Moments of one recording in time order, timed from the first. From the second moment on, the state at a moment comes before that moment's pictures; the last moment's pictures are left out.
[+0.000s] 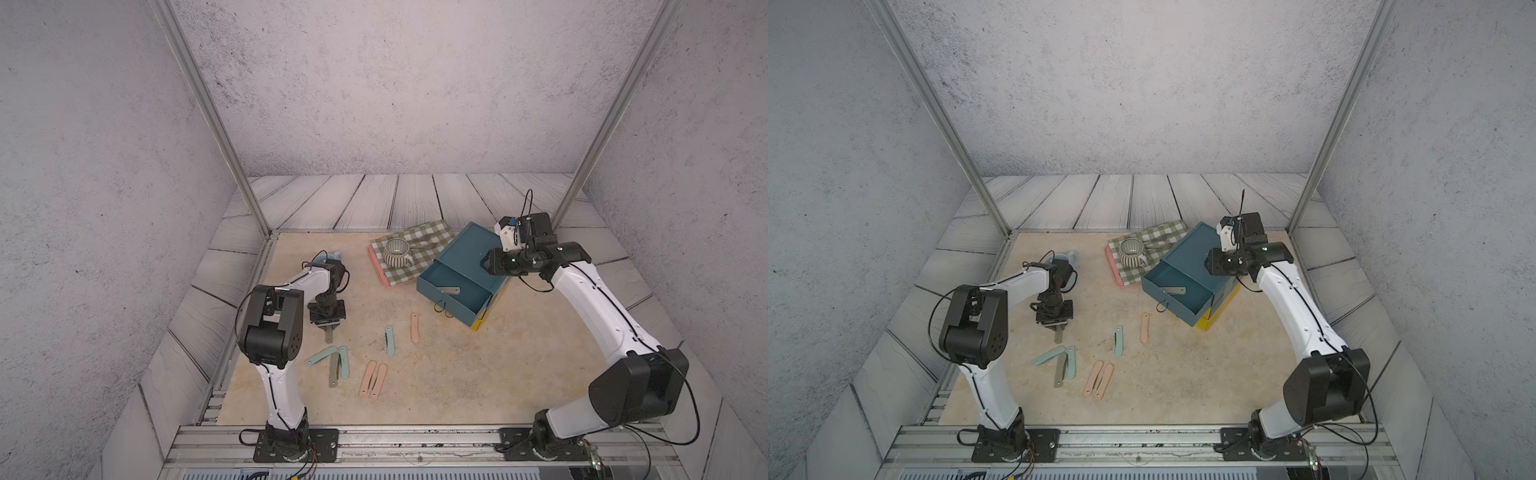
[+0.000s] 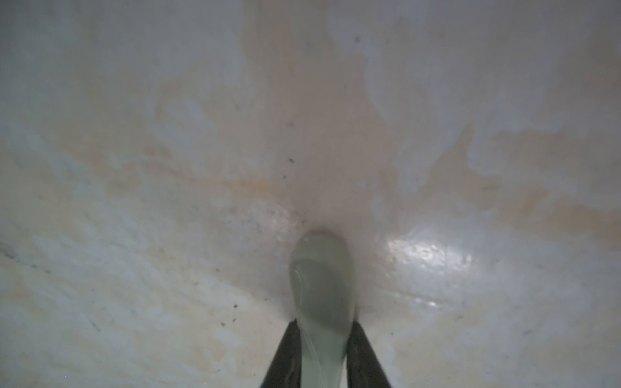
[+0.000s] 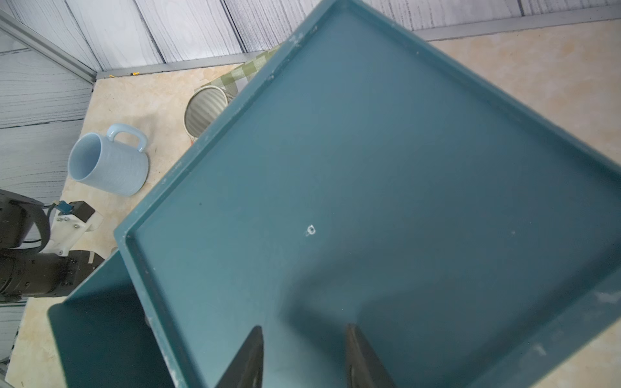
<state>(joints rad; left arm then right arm) -0.20 1.93 1.28 -0.99 -0.07 -0.39 0.19 1.50 1.47 -0.87 -0.23 0.18</state>
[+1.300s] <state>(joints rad) -0.38 1.90 1.32 -0.98 0.03 -0.52 0.19 1.50 1.47 -0.87 -0.23 0.18</state>
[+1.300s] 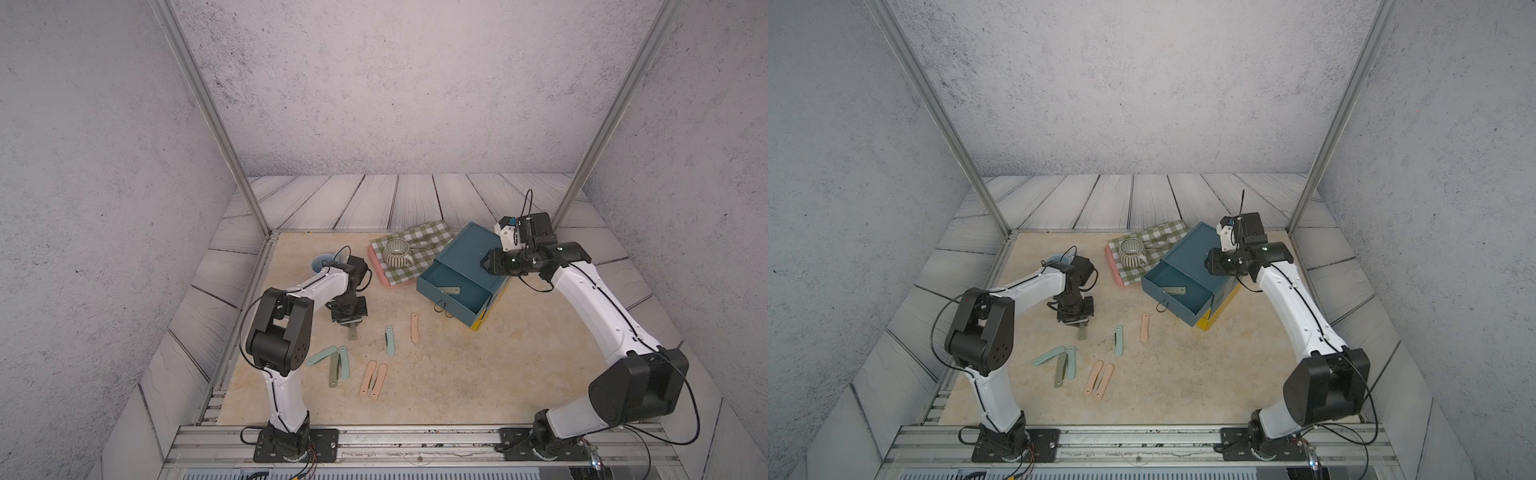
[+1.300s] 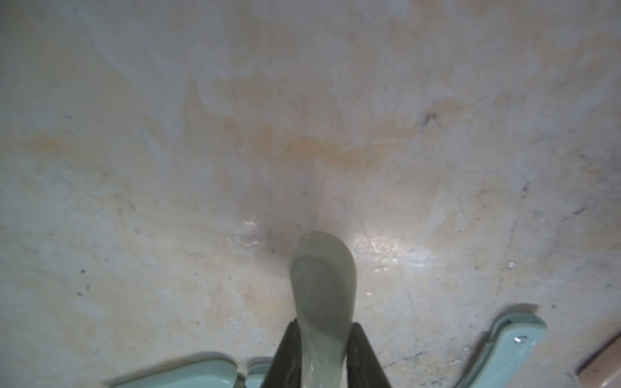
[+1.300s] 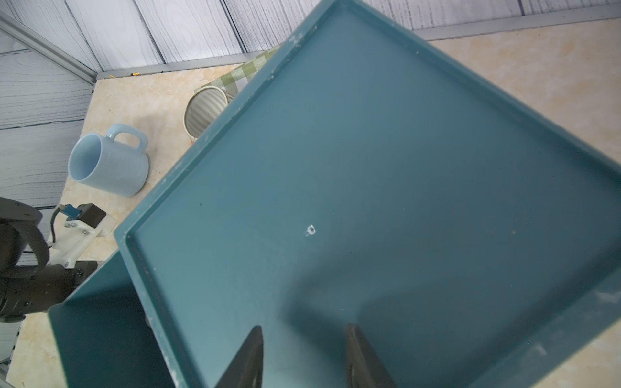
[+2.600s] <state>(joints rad) -0.53 1.67 1.57 -1.12 0.13 -0.61 0.19 1.51 1.46 -0.84 -0.23 0.18</state>
